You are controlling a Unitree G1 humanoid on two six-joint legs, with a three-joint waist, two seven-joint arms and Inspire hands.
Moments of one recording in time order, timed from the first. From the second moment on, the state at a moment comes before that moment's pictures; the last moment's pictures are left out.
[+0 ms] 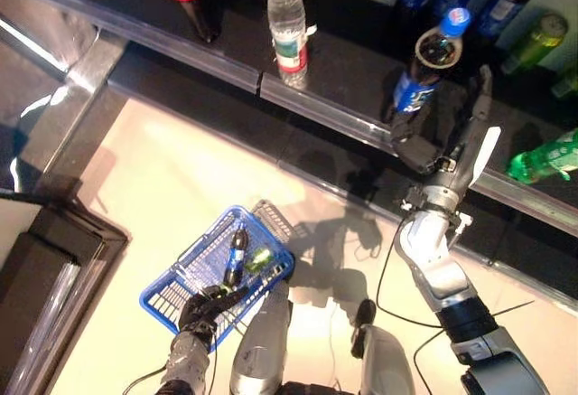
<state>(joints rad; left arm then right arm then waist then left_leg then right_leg) -0.13 0.24 -0.17 1.04 -0.80 -0.26 0.05 -0.45 -0.38 0.27 0.10 0.13 -0.20 -0.90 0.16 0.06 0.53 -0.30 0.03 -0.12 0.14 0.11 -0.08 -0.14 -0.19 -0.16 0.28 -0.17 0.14</state>
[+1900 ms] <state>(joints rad) -0.22 0.32 -0.26 0.91 -0.88 -0.25 0.14 -0.95 -0.43 0.21 0.37 0.46 -0.15 -0.92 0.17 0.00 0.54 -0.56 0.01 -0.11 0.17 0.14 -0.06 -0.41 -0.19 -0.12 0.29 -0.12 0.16</state>
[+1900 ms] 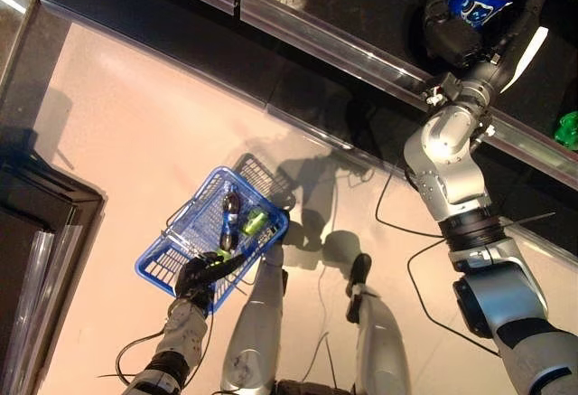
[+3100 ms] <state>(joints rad) -0.20 0.36 -0.30 0.75 -0.89 -0.25 0.14 -0.77 -0.38 0.22 0.14 0.44 -0.12 -0.65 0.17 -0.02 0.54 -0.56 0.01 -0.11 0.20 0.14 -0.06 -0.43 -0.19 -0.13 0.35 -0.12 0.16</state>
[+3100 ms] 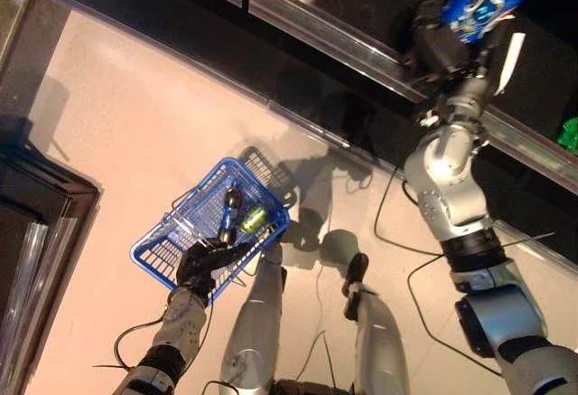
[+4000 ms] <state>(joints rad) 0.02 0.41 -0.36 0.24 -0.91 -0.17 0.03 -0.42 -0.35 0.50 -0.02 0.63 -0.08 -0.24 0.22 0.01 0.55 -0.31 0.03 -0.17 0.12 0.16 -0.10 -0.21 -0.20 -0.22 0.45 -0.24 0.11</state>
